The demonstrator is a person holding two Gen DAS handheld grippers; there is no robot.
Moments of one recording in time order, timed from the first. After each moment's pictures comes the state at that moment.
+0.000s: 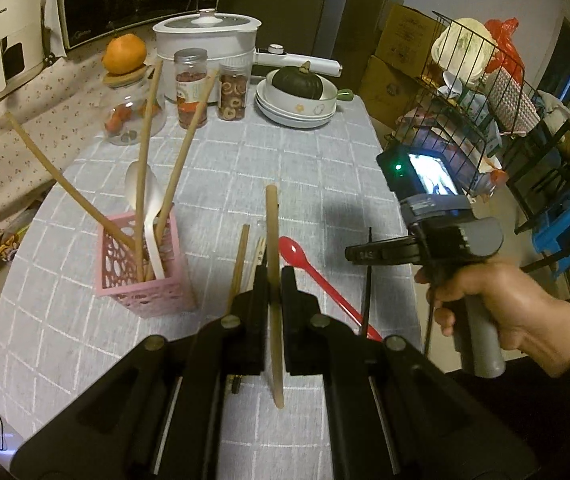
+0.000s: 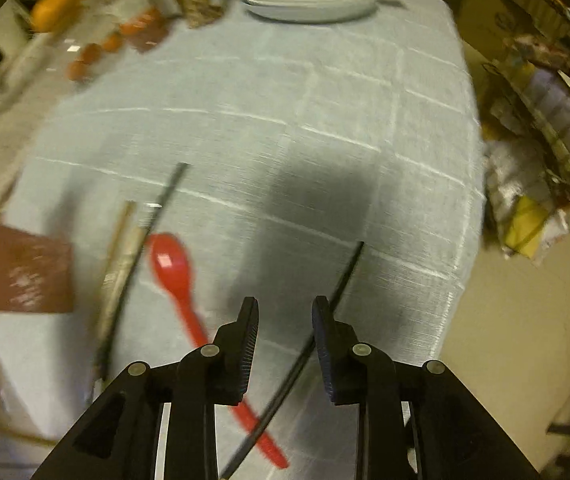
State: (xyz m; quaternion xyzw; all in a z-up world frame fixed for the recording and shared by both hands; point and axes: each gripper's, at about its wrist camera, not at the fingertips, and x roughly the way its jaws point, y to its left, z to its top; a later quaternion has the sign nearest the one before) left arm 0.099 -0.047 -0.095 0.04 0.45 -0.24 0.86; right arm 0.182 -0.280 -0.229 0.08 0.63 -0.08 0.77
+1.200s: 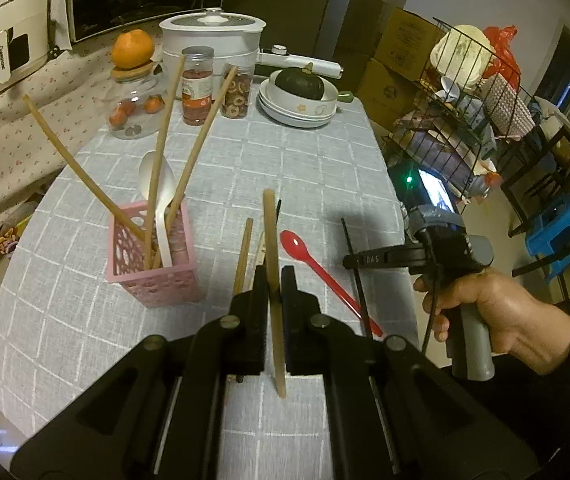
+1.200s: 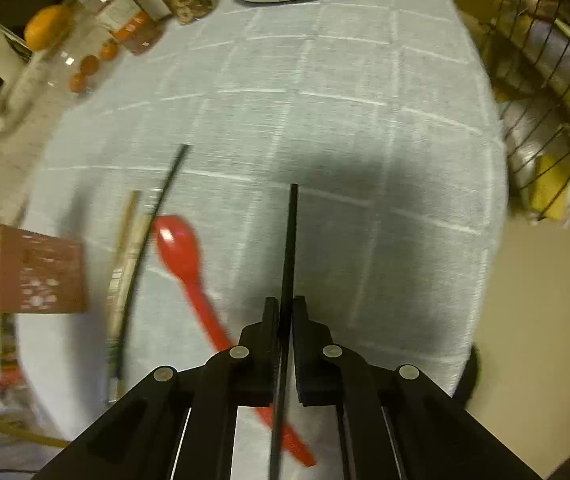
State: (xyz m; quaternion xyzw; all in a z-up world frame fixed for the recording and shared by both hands) left arm 0.092 -0.029 -0.090 0.03 0.45 -0.25 0.86; right arm 0.164 -0.280 -0.232 0.17 0.62 -0.03 0.77
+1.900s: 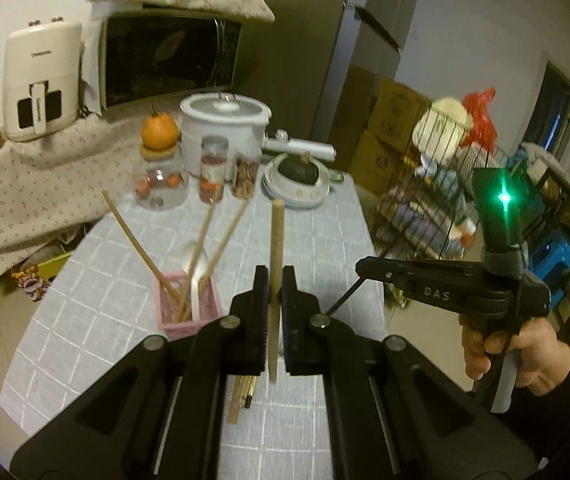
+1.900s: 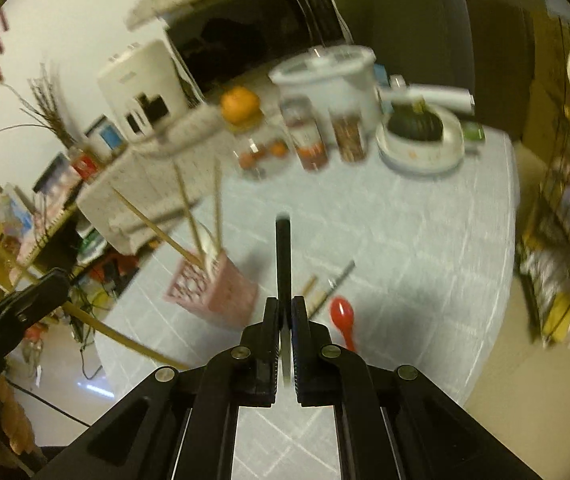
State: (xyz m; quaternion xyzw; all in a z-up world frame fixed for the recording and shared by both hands) left arm 0.069 0.011 -0.012 -0.02 0.34 -0.25 0.91; right arm 0.098 -0.222 -0.056 0.11 0.41 0.12 0.90
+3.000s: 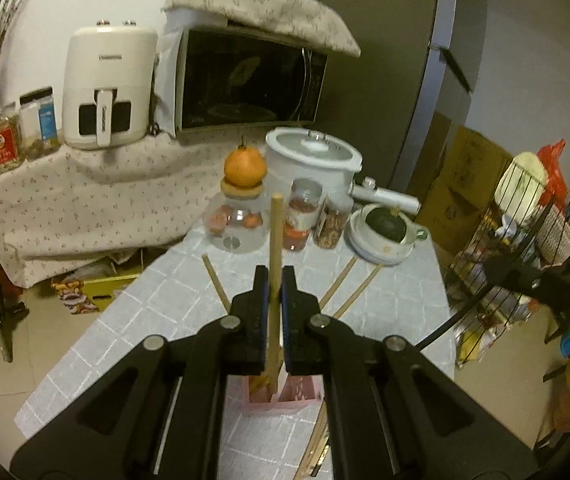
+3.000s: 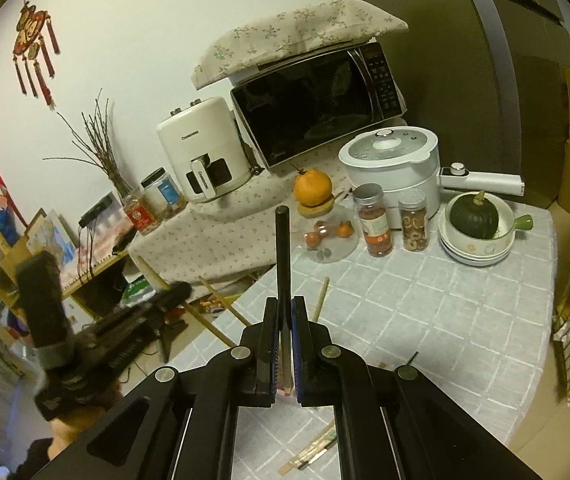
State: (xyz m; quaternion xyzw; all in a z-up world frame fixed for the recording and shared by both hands) left arm 0.142 0.051 -0.034 -0.04 0.30 -0.13 0.94; right arm 0.124 -0.178 -0.002 0.13 0.33 0.18 0.92
